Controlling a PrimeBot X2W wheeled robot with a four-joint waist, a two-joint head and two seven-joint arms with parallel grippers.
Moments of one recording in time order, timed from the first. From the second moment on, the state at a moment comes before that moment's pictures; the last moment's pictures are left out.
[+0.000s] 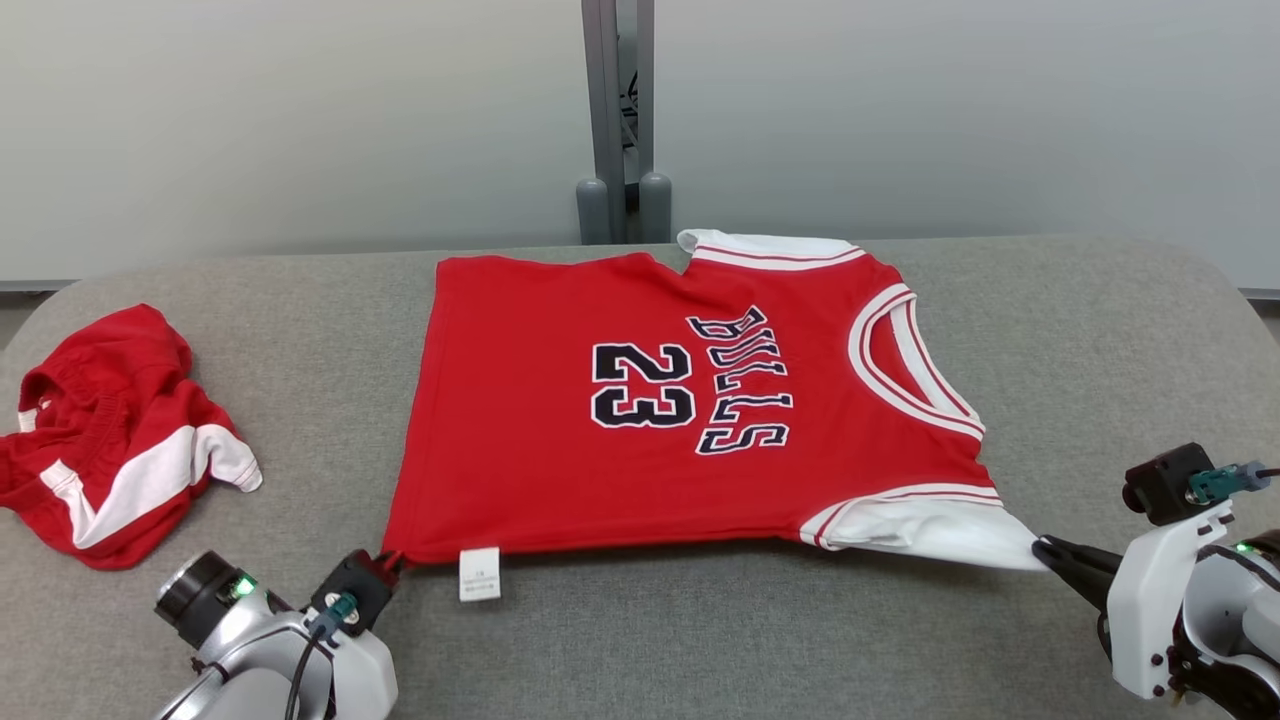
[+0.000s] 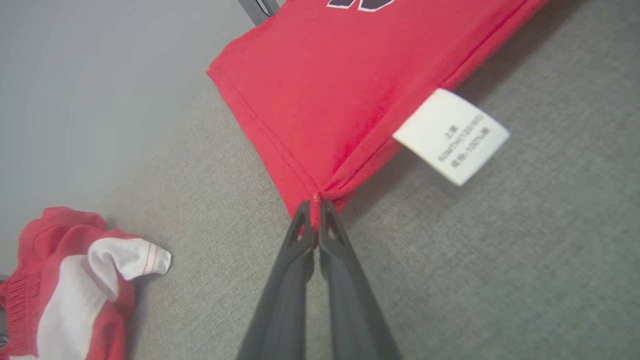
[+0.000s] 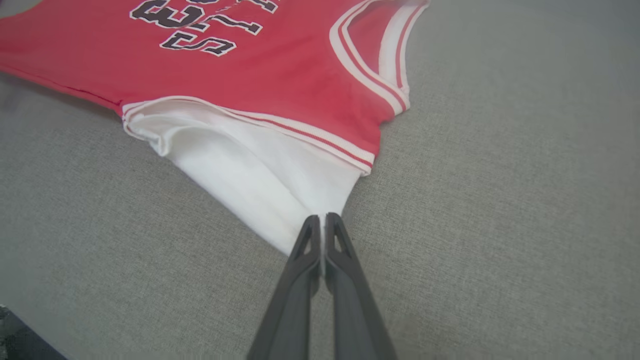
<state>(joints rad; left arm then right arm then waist) -0.44 0.29 -0.59 0.93 -0.01 -0.10 -0.26 -0.64 -0.73 1.24 0.52 1.14 0.13 0.01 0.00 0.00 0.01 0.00</state>
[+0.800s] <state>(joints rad) -0.40 0.45 -0.95 0.69 -0.20 -0.13 -0.02 -0.58 -0.86 1.27 0.31 1.50 0.13 0.37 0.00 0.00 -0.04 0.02</state>
